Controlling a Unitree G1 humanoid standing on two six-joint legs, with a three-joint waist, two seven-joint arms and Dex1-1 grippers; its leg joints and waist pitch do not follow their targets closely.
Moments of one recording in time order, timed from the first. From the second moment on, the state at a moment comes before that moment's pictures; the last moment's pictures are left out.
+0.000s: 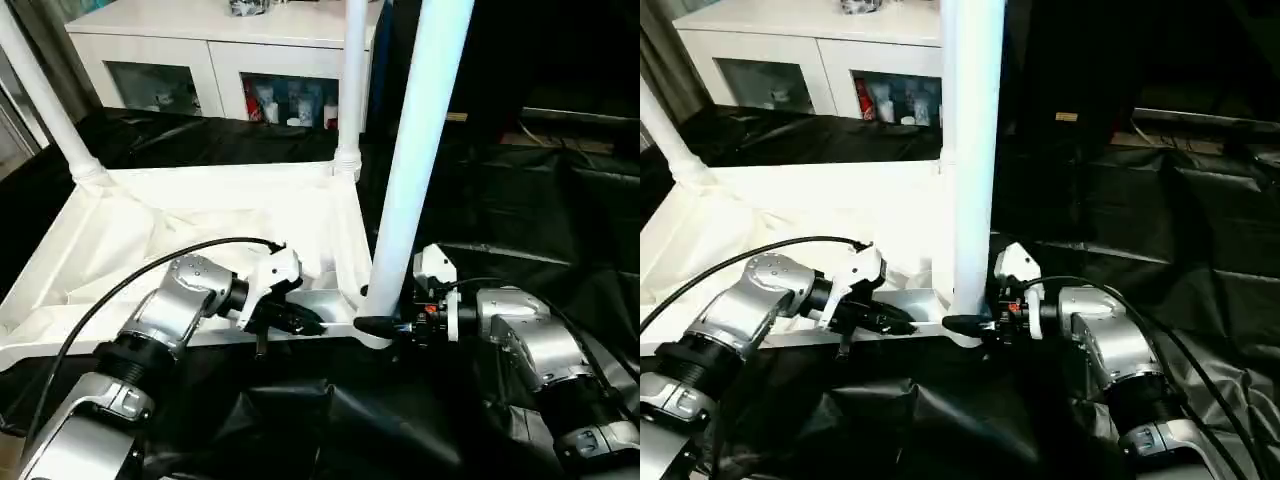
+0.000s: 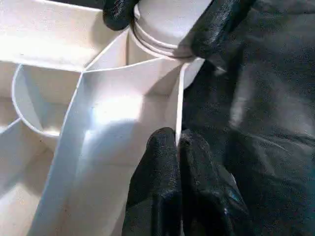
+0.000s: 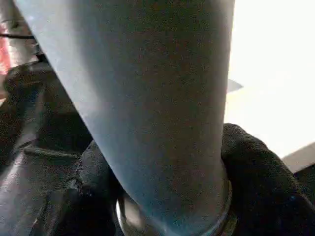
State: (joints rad) left arm -0.60 0.37 -0.32 0.53 -0.04 0.23 -1.30; right arm -0.44 -0.35 0.16 0.47 0.19 0.17 1.18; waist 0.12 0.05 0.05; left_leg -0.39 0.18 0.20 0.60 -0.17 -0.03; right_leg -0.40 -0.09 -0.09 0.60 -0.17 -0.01
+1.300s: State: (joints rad) left arm -0.59 0.38 -0.34 0.50 -0.04 0.25 -1.33; right arm -0.43 -0.39 0.17 0.47 0.20 0.15 1.23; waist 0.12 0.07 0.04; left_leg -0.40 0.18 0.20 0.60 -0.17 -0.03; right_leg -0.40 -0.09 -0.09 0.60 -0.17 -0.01
